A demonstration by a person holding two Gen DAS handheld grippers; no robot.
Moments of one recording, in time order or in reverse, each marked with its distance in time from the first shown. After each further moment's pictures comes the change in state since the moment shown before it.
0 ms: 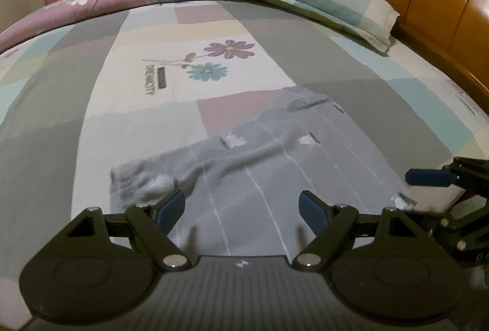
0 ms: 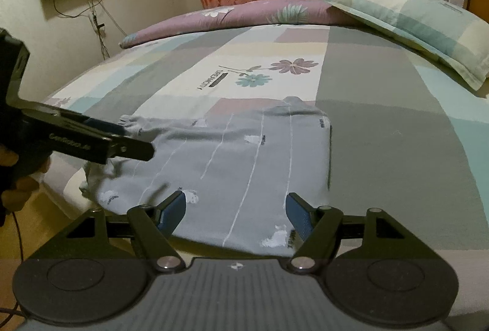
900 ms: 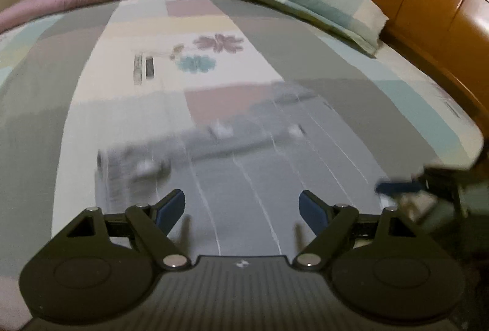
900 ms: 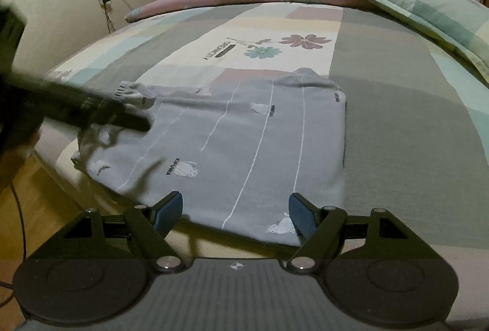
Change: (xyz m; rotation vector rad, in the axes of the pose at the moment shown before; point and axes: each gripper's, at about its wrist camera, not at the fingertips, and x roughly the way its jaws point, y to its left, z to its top) left arm -0.005 0.007 -0.025 -0.041 0.021 -0.083; right arm 0.020 0.002 -0.012 -0.048 0.086 0.008
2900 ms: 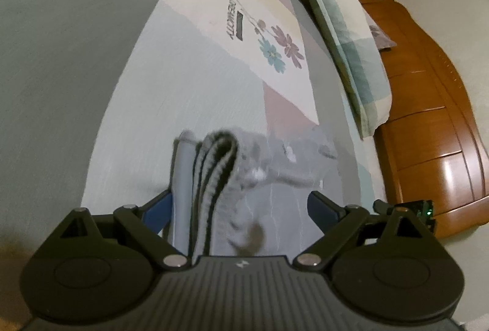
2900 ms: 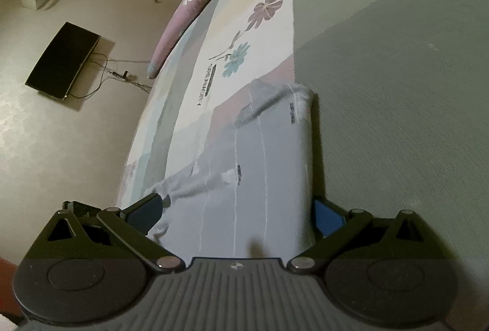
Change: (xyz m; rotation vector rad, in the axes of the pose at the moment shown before) left arm 0.043 0.166 0.006 -0.636 0.095 -0.366; right arm 0.076 -0.150 0.054 0.624 0.128 0.504
